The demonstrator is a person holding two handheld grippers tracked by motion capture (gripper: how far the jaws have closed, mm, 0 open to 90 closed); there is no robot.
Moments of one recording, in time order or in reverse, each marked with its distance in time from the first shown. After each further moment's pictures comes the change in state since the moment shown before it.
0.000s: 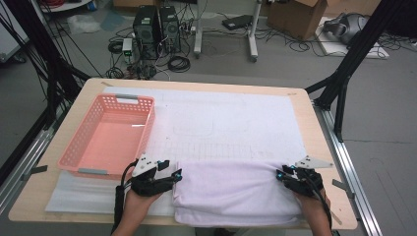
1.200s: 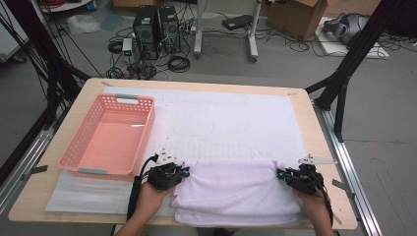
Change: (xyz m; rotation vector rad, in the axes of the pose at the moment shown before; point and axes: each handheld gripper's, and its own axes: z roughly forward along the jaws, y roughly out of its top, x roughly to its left) left arm -0.007 0.003 0.036 0.149 -0.012 -0.034; right arm -0.009 -0.001 0.008 0.033 0.098 0.136
